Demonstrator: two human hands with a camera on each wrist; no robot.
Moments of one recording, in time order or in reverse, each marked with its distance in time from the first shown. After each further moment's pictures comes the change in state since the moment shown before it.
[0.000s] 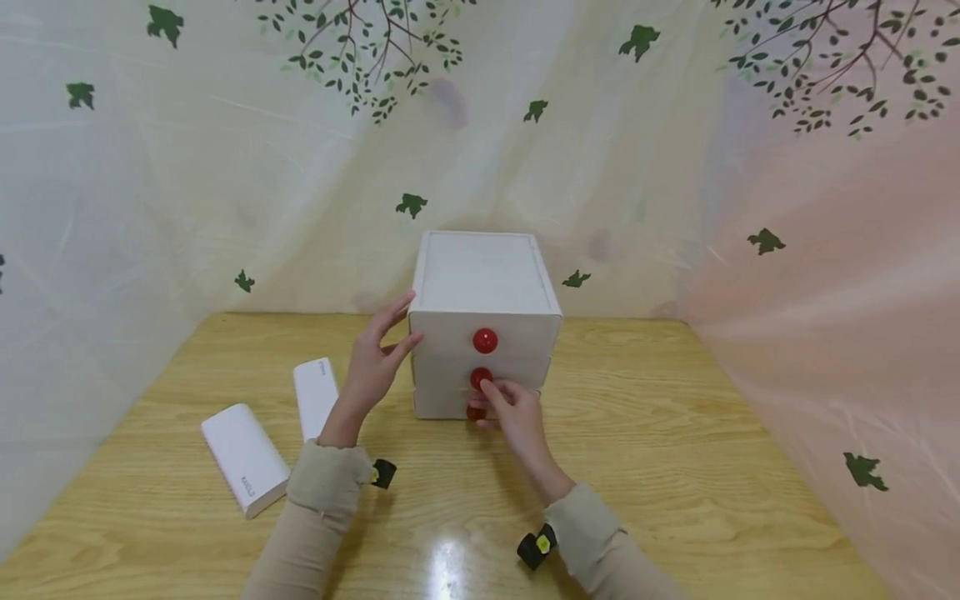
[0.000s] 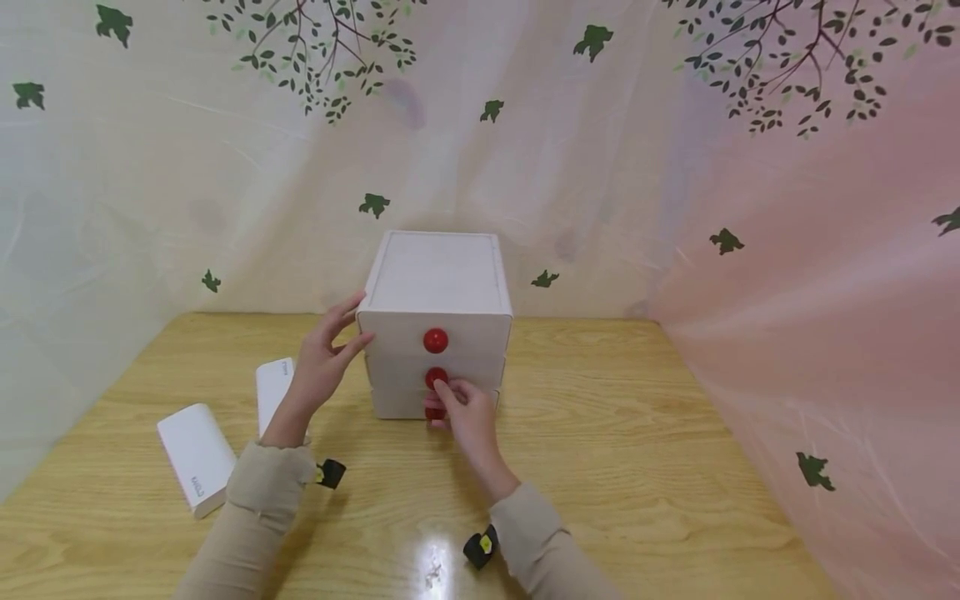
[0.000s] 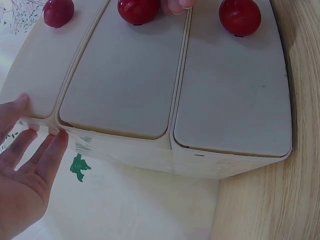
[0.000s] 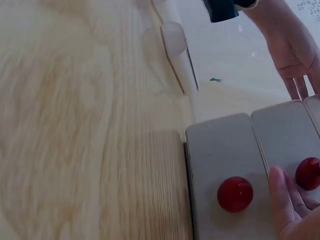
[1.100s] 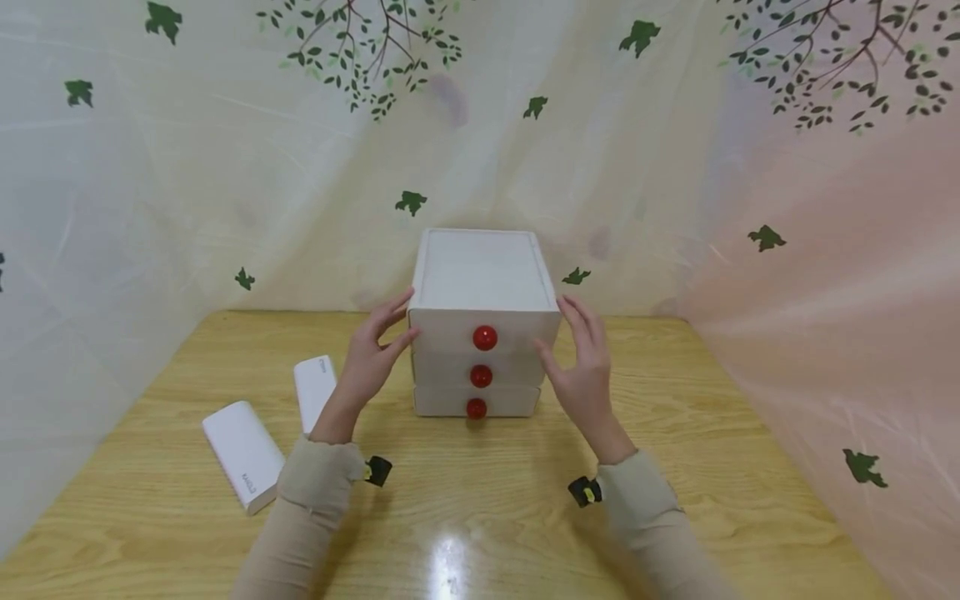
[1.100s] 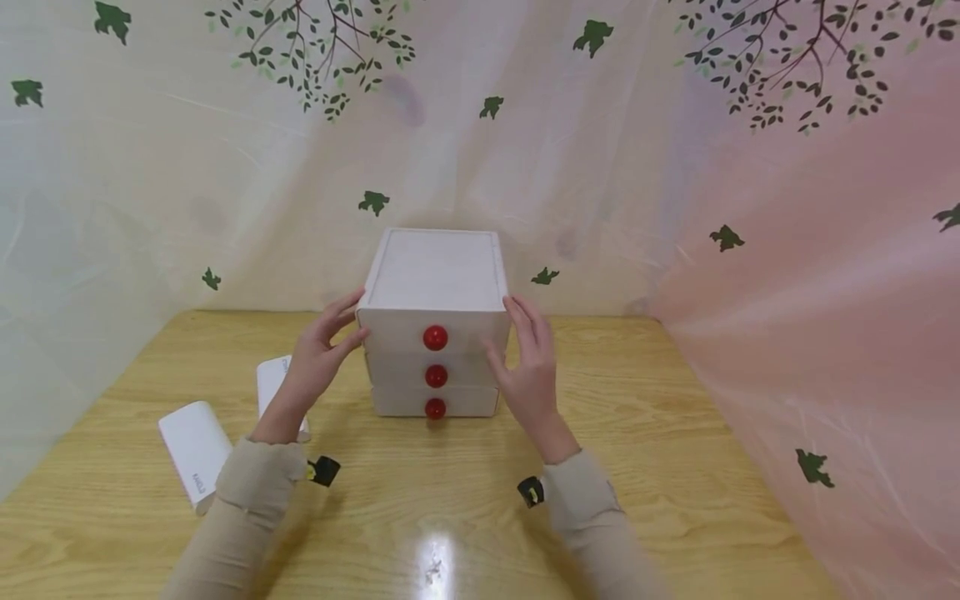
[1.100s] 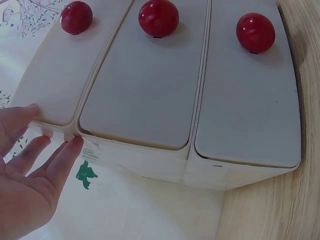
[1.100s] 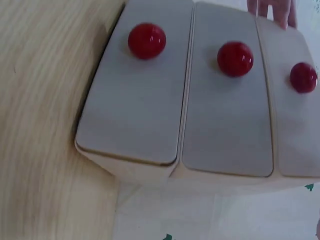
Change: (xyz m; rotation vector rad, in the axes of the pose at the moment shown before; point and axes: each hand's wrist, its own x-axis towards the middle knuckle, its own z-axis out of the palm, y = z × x) left_hand 0.002 0.007 -0.005 -0.040 -0.015 -0.033; right_hand 0.016 -0.058 -0.066 -0.581 0.305 -1.047
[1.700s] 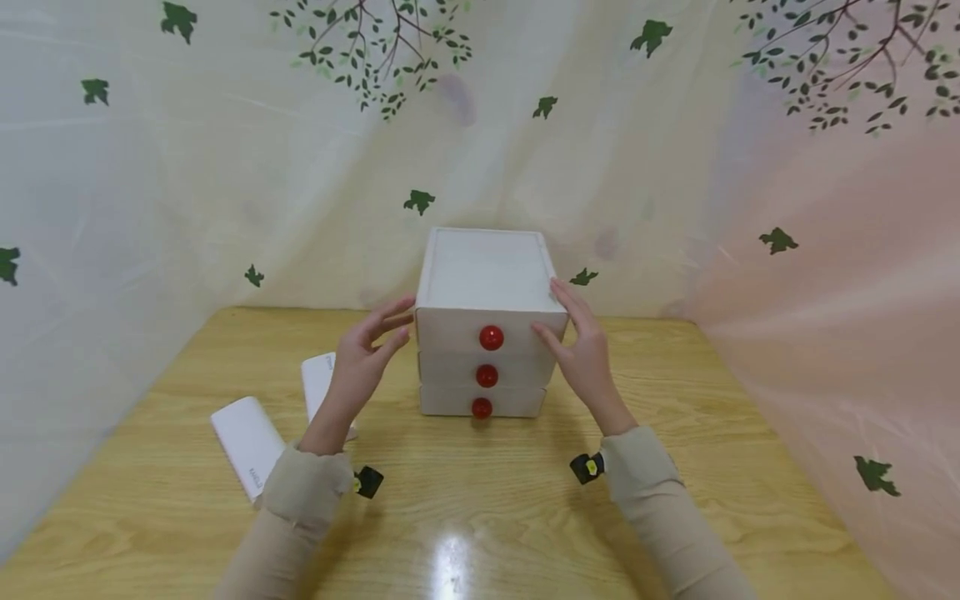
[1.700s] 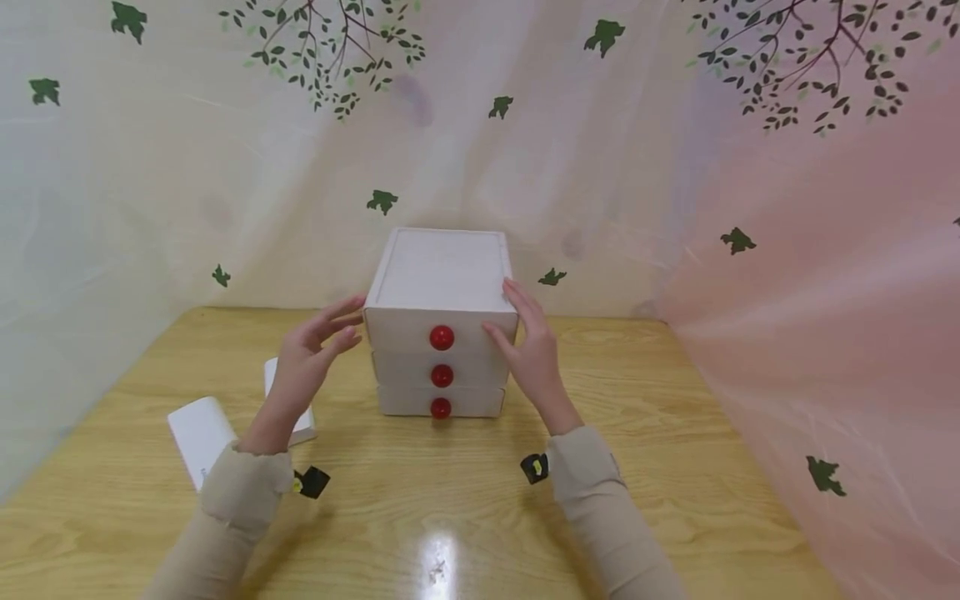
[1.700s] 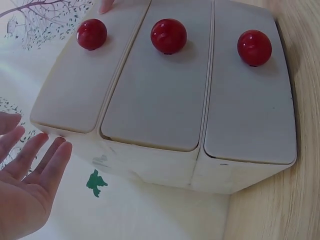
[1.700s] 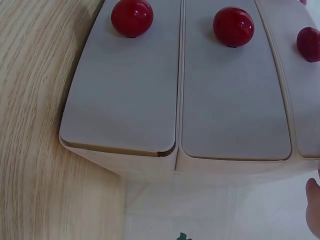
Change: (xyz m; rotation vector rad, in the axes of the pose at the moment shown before) left_hand -0.013 0.011 -0.013 -0.118 0.011 -0.036; right_hand 0.020 0.021 0.011 0.082 -0.245 0.240
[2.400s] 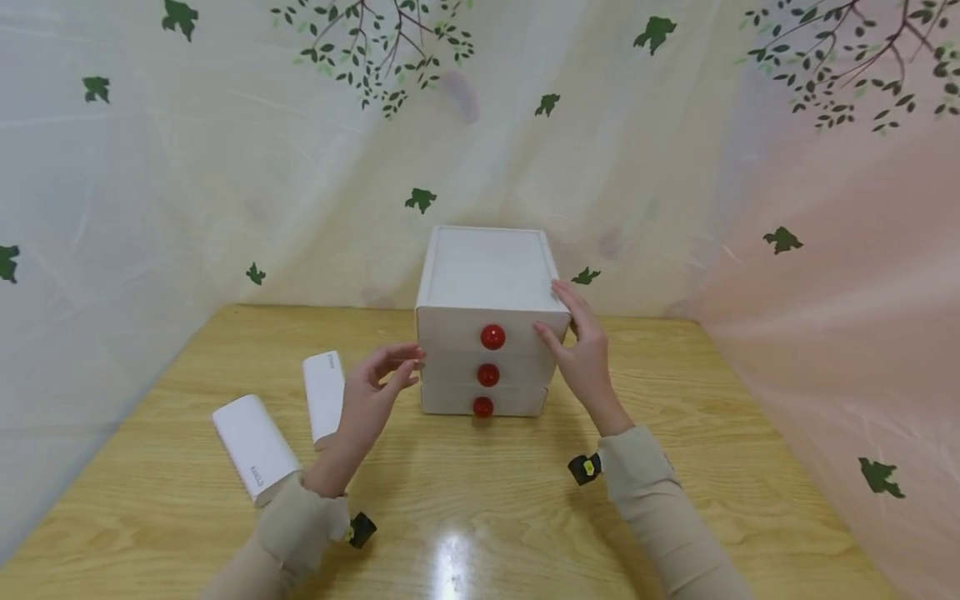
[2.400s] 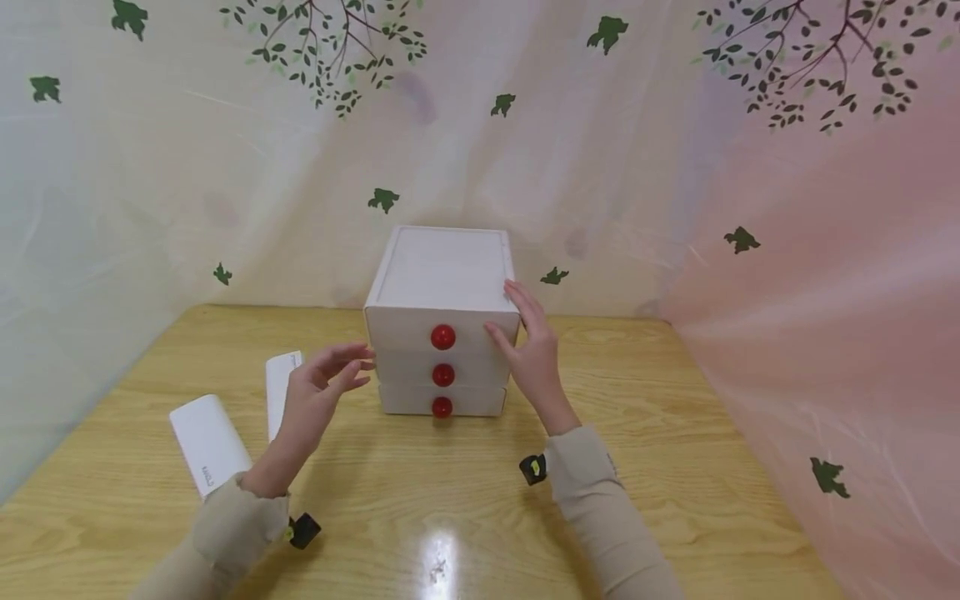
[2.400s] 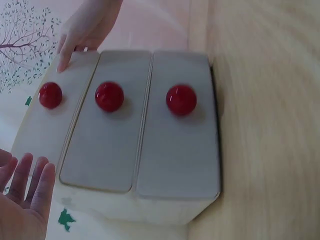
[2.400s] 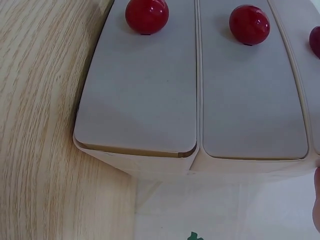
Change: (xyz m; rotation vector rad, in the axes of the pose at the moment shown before) left_hand -0.039 -0.008 0.021 -0.082 0.089 -0.089; right_hand -0.002 0.008 0.006 0.089 0.043 -0.030
